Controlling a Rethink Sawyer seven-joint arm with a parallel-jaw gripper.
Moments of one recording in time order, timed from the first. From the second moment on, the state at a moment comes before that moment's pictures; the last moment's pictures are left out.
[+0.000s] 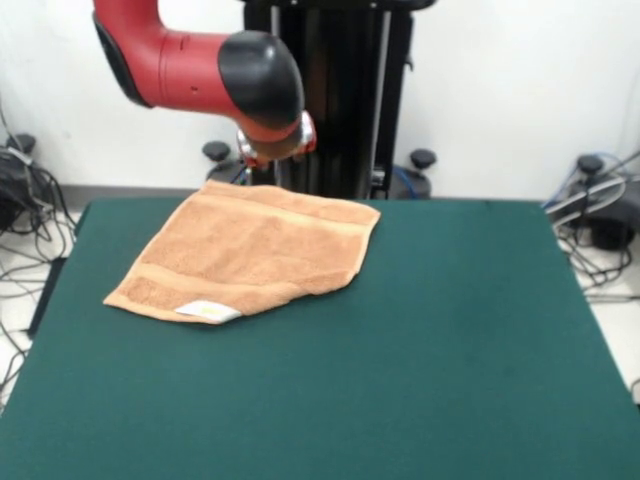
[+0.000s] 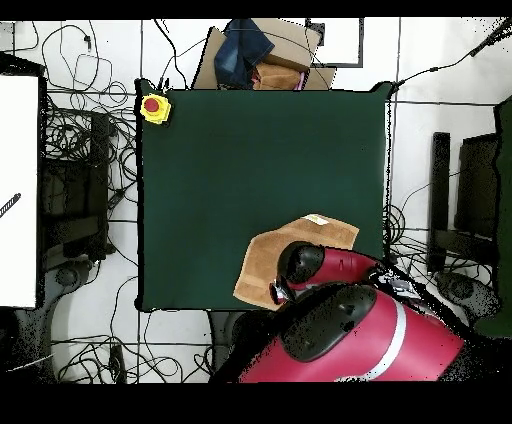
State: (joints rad) arm -0.55 -0.26 0.04 1.74 -0.40 0.76 1.30
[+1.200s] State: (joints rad) arm -0.48 -0.14 0.00 1.72 -0.21 0.01 1.33
